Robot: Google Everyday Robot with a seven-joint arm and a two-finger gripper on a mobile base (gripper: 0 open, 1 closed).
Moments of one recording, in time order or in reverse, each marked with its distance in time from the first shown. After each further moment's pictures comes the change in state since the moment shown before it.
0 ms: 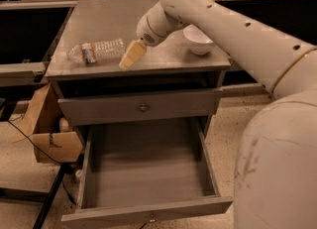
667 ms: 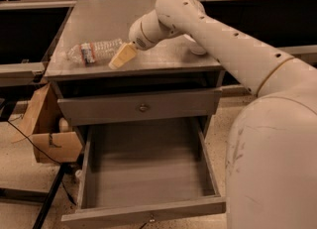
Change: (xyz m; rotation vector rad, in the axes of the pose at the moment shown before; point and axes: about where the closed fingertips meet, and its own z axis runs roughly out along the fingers) arm -0.022 0.000 0.042 -0.024 -0.143 0.028
